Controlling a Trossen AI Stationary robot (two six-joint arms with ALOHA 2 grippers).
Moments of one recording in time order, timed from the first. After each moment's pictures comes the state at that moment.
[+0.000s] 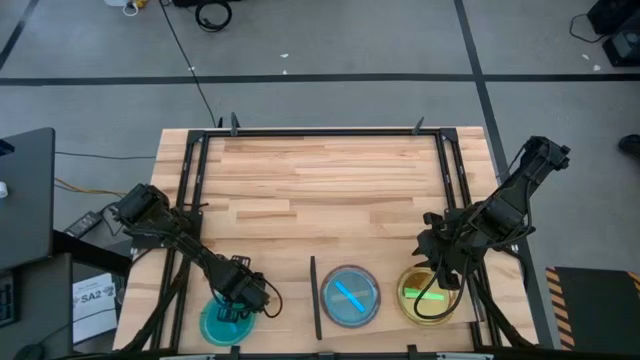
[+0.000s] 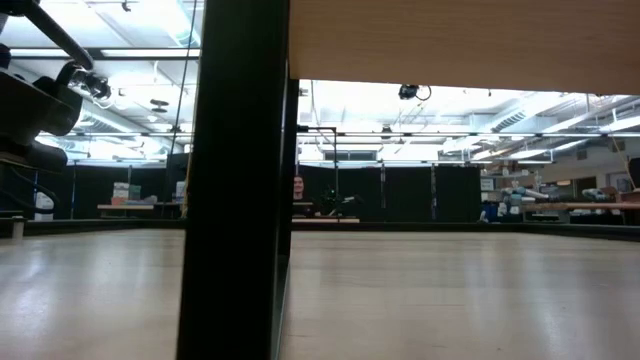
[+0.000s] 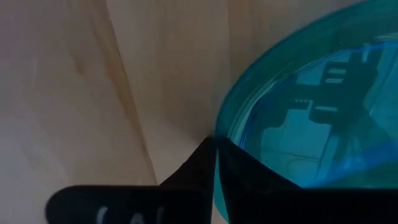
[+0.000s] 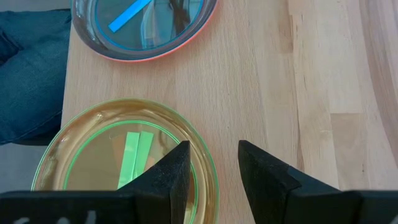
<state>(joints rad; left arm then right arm) -0.68 1.75 0.97 -0.78 0.16 -0.54 0.77 1.11 1.11 -1.02 0.29 0.70</state>
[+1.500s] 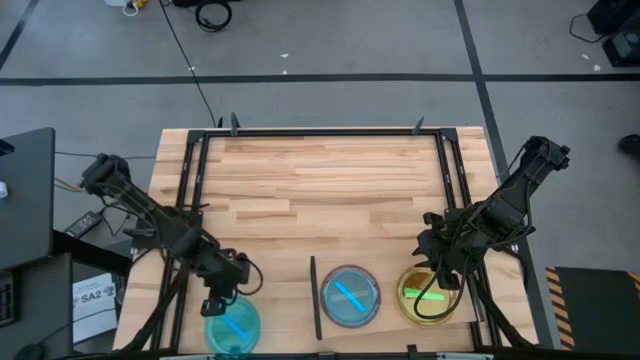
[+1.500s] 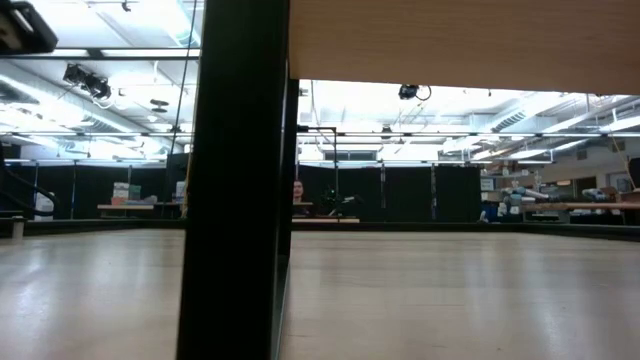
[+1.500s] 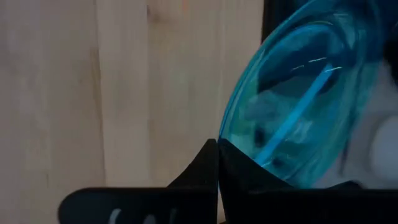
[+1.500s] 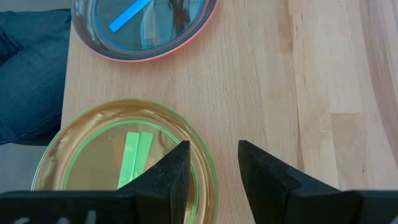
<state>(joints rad) -0.66 1.28 0.98 -0.78 0.22 -0.76 0.77 1.11 1.11 -1.02 0.29 0.70</state>
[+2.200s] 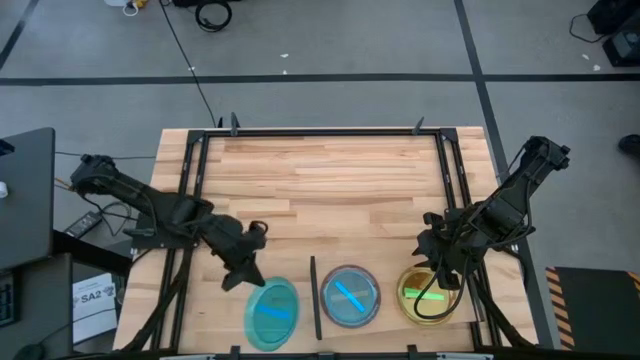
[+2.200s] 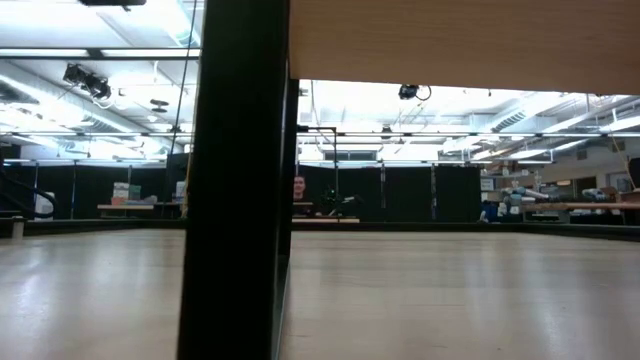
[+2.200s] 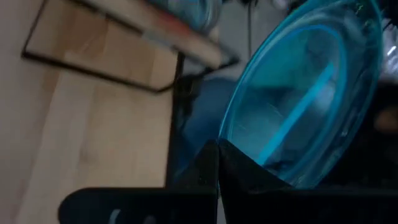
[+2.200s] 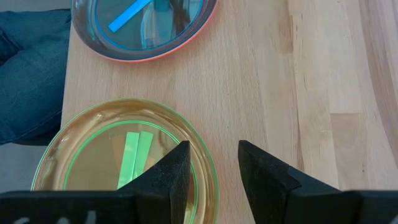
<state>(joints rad) -0.41 1.15 0.98 -0.39 0.29 -0.91 0.77 1.11 1.11 -1.02 0.29 0.70</state>
